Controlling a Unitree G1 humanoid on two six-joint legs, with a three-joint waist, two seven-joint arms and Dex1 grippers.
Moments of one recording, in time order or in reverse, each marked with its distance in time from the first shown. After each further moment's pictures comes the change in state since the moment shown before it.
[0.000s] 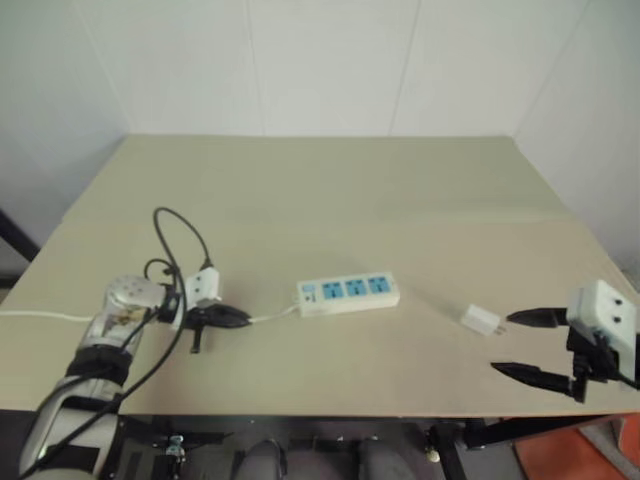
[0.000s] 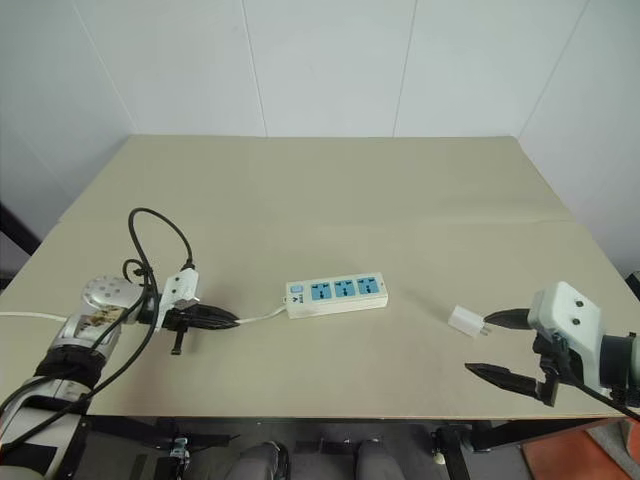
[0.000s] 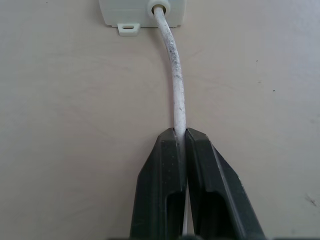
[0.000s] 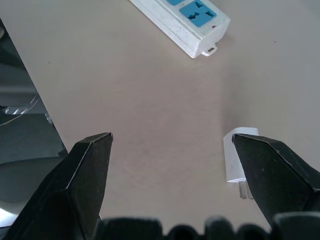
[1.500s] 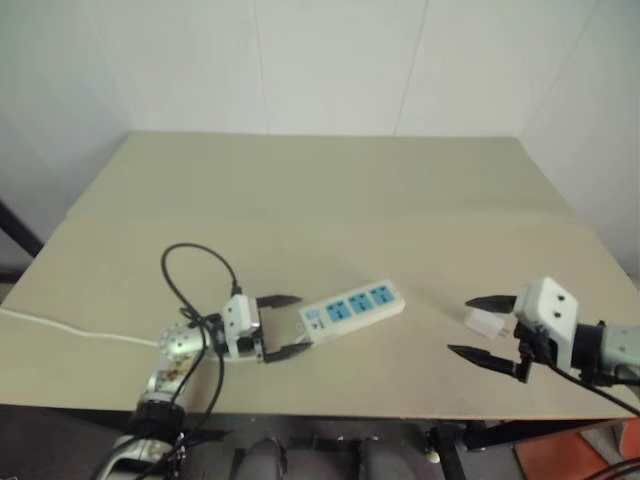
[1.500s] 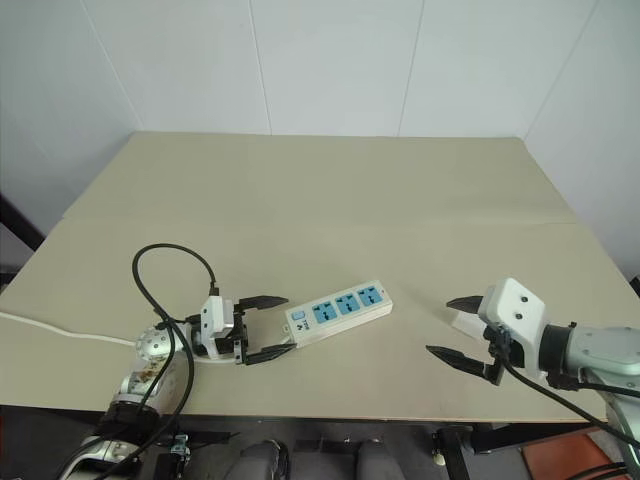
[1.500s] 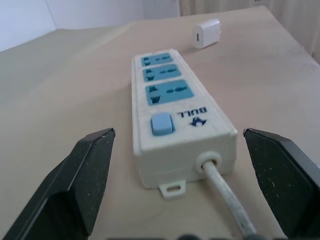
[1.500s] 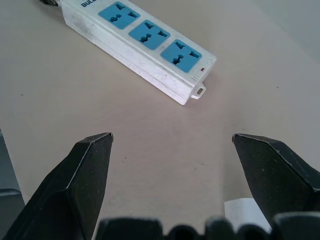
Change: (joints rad) left arm 0.225 -0.328 0.048 -0.200 -0.120 -0.234 0.271; right arm -0.149 0.095 0.218 0.004 -0.084 -0.070 -0.151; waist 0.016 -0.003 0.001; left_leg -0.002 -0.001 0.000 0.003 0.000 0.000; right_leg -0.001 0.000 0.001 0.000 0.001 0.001
